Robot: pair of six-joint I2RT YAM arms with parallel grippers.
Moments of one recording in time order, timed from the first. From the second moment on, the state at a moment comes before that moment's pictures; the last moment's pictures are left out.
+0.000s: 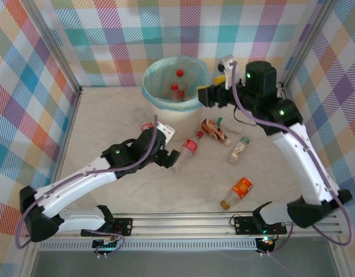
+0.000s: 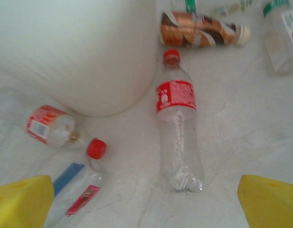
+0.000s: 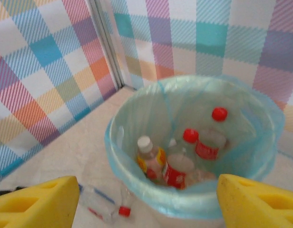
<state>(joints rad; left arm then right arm) -0.92 1.23 1.13 -0.69 -0.32 -0.12 0.51 1.31 1.72 -0.73 -0.23 0.05</state>
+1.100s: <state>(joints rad) -0.83 1.82 1.21 -0.69 -0.04 -0.23 0.51 1.05 1.47 -0.71 -0.03 0.05</state>
